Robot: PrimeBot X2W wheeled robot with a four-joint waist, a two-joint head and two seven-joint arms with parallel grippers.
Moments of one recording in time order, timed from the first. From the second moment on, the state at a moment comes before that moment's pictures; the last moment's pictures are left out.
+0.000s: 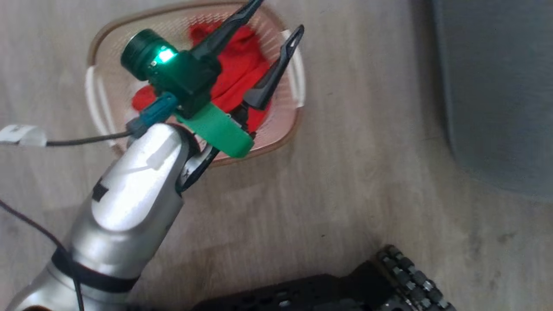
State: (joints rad) left arm -0.77 0.19 -0.60 0.19 -0.35 -0.13 -0.26; right arm -1.40 -0.76 -0.01 0.76 0.63 0.13 -0.25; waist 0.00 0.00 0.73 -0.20
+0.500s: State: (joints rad) left arm -0.61 0.17 -0.48 0.15 -0.31 -0.13 -0.26; right arm -1.44 -0.68 -0.22 1.16 0.46 0.13 -0.24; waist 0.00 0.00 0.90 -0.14
